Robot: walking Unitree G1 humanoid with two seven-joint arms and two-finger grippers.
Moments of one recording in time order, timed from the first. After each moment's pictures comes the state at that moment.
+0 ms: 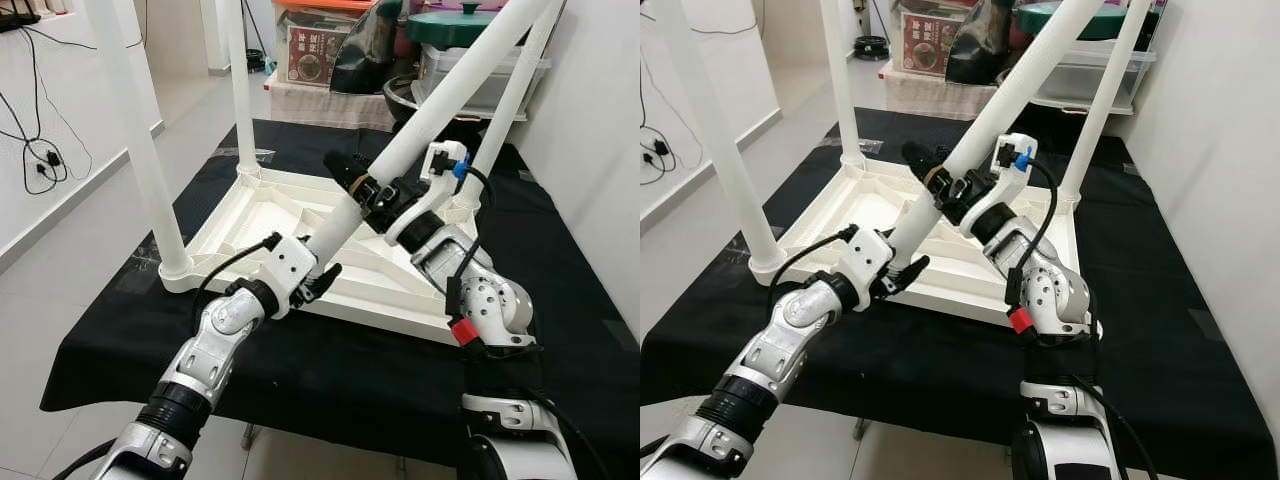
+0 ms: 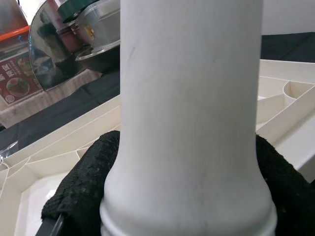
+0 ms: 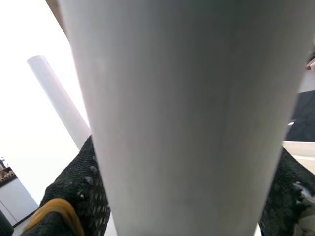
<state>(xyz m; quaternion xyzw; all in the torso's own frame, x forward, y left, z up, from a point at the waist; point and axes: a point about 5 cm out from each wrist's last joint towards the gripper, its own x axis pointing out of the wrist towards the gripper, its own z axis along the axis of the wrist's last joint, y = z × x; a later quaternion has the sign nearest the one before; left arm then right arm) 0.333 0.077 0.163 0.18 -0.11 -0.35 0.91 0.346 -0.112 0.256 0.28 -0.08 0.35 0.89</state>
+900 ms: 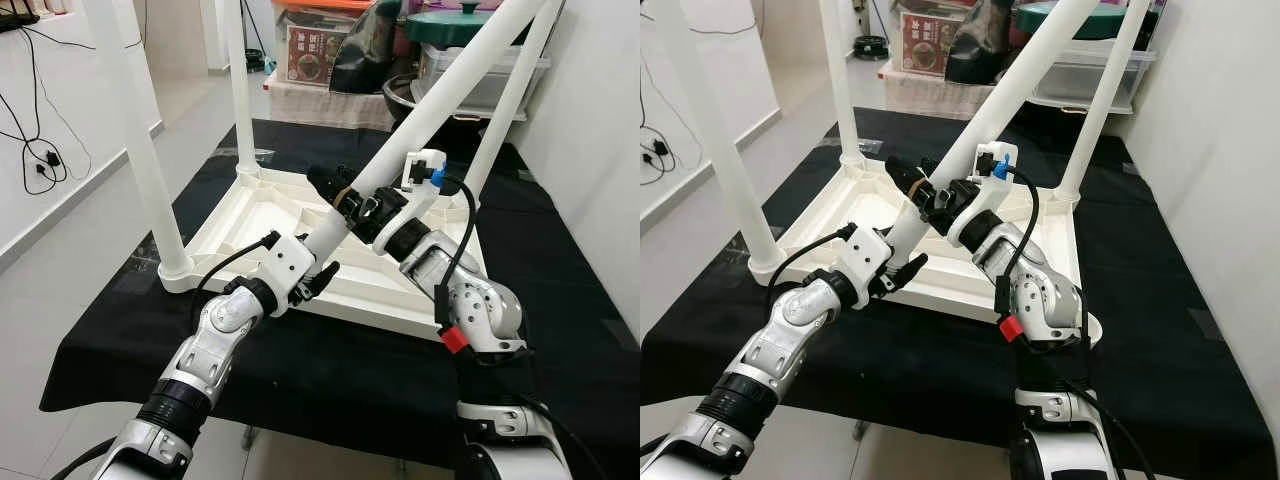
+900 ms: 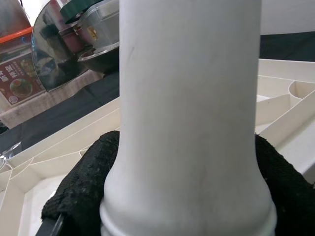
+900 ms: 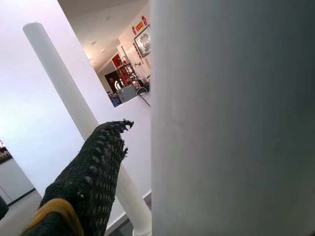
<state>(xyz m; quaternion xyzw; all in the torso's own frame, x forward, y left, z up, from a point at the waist) 0.334 0.074 0.163 0.18 -0.11 -0.35 0.91 0.343 -0.097 0.249 0.24 -0.06 0.36 0.90</state>
